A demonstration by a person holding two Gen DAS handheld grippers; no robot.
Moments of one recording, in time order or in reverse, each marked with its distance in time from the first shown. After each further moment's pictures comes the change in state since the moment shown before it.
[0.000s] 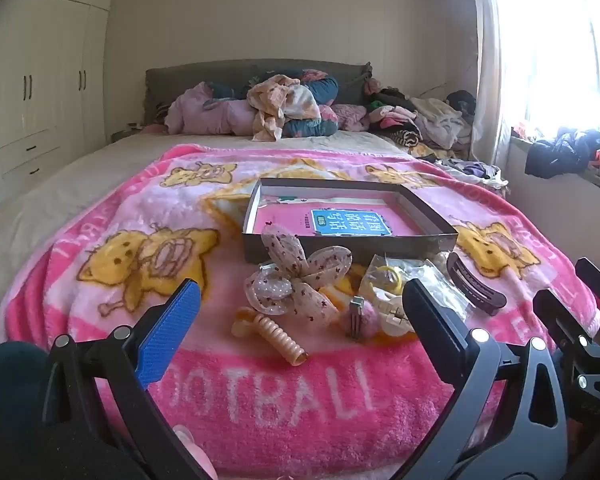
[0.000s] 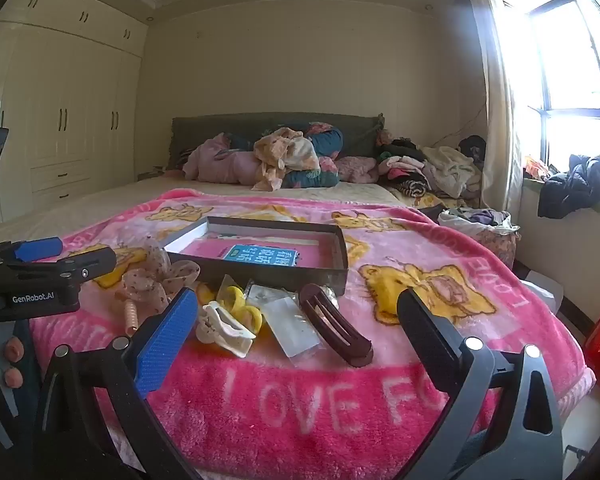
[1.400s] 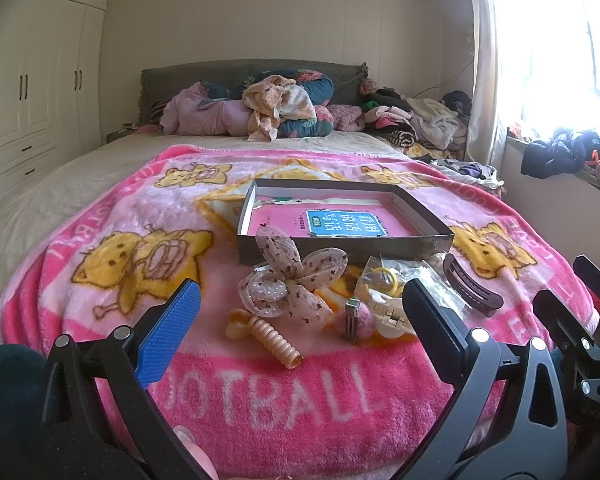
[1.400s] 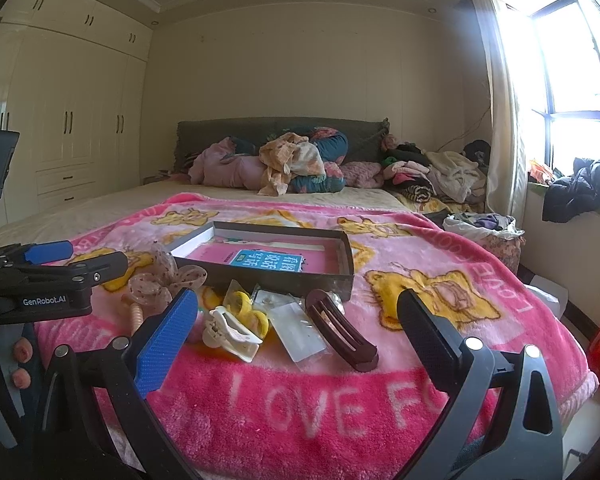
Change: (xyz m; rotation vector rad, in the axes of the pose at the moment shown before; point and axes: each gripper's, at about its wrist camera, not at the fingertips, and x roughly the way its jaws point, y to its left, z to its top) left arm 0.006 -0.005 -0.003 -0.003 0.004 -0.015; right arm -0.003 0.003 0.003 0.000 -0.016 0.010
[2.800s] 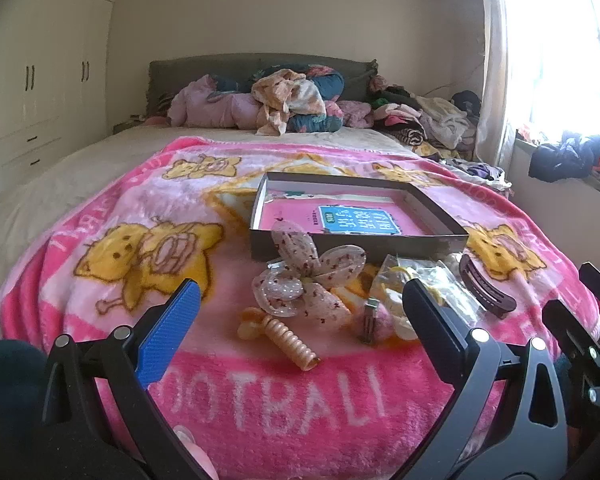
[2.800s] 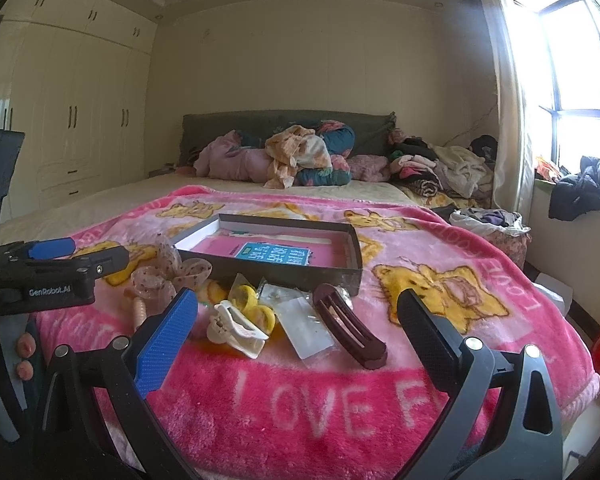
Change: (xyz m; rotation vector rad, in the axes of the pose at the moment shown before) left arm 0.009 0.015 0.002 -0.032 0.015 0.018; right arm 0.014 0.008 0.000 -0.021 0.032 0.033
